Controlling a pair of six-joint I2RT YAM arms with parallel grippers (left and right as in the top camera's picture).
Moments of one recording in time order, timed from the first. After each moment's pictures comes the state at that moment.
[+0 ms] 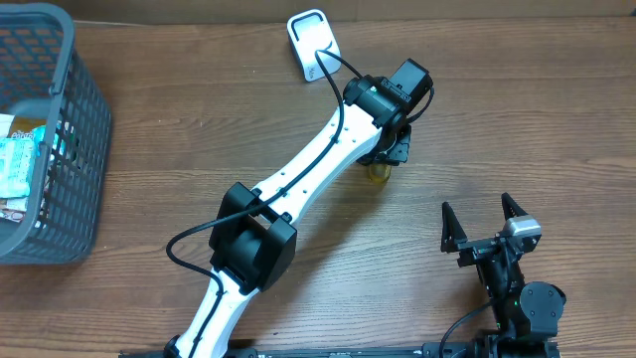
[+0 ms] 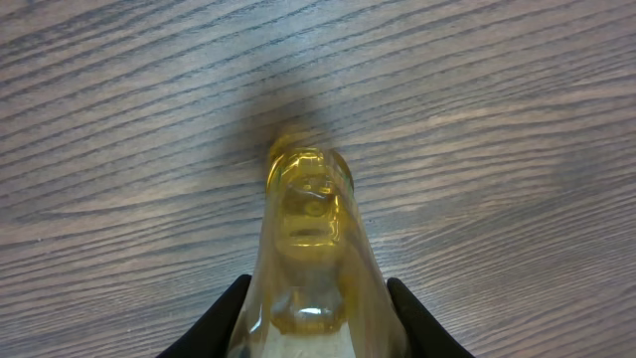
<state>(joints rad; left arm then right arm) -0.73 2.29 2.19 -1.21 0.03 -0.56 -0.06 0.01 0.02 -0.01 -0.23 0.07</state>
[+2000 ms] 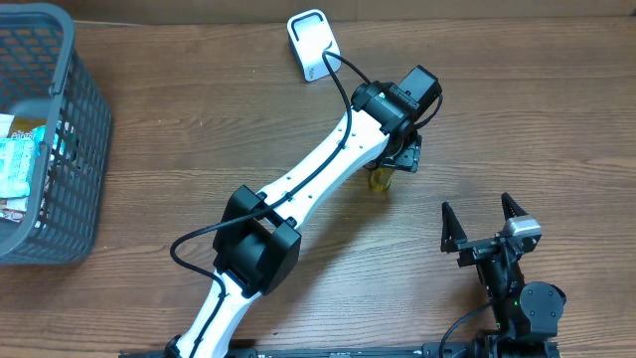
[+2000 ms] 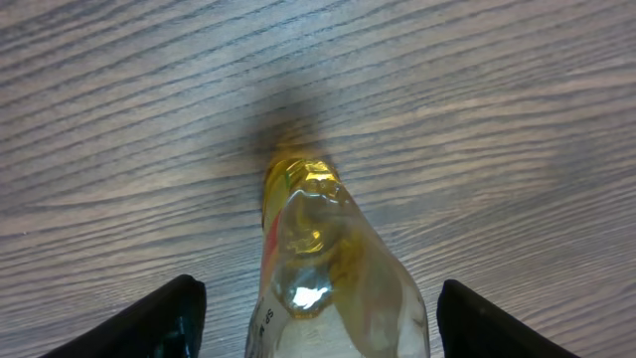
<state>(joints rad) -0.77 2.29 2.18 -1.21 0.00 -0.58 -0.06 0.01 0.02 -0.01 -0.23 0.07</state>
